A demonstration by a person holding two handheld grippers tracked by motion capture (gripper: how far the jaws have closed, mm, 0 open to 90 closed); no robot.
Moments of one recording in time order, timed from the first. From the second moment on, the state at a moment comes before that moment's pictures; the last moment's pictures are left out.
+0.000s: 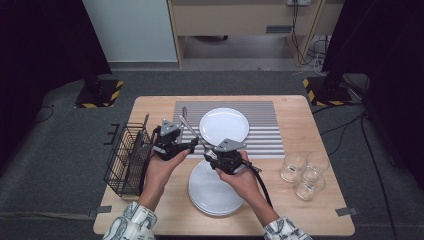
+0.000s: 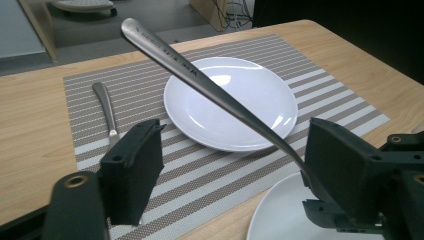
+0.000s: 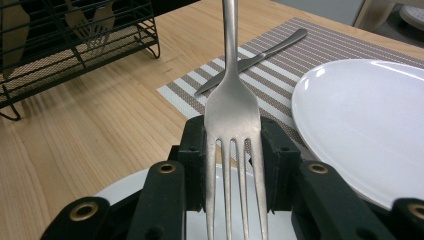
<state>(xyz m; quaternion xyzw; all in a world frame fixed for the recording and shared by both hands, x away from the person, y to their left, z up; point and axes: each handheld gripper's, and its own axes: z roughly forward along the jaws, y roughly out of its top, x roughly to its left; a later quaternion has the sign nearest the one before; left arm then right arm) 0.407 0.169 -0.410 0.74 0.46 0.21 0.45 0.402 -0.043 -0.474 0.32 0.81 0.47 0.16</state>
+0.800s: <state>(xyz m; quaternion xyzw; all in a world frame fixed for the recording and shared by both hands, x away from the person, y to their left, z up) 0.409 0.169 -0.434 0.74 0.46 0.20 0.45 0.412 -0.058 -0.478 0.34 0.80 0.46 0.18</state>
